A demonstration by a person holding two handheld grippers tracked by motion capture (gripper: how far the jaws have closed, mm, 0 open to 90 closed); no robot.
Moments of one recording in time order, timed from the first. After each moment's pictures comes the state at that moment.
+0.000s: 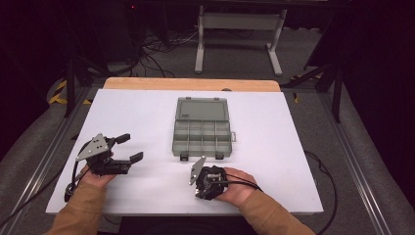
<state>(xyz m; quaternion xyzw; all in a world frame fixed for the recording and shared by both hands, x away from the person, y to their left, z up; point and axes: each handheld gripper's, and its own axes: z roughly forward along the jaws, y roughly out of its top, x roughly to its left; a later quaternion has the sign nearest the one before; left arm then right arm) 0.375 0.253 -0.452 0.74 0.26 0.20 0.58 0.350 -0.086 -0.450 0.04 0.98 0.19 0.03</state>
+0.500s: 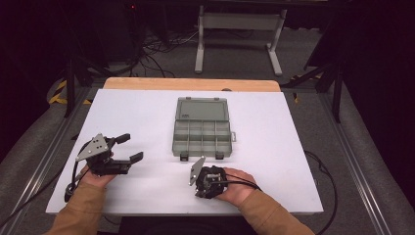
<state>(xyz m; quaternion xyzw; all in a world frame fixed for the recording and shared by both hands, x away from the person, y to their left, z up) 0.374 0.253 -0.452 0.74 0.26 0.20 0.58 0.350 -0.085 -0.450 0.03 0.98 0.18 0.03</state>
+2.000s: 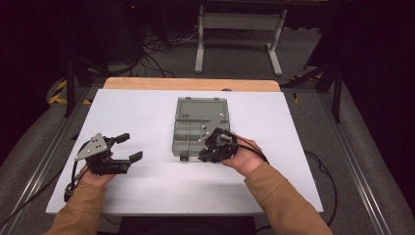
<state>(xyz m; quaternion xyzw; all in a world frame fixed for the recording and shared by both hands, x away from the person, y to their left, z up) 0.375 0.254 -0.452 0.74 0.26 0.20 0.59 0.412 -0.110 -0.375 0.09 0.96 0.27 0.06</state>
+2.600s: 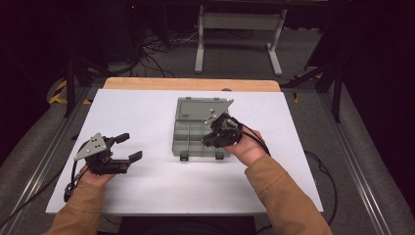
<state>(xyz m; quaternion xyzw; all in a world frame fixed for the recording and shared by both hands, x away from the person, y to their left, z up) 0.375 0.255 -0.451 0.74 0.27 0.20 0.59 0.438 -0.123 -0.359 0.15 0.94 0.30 0.09</state>
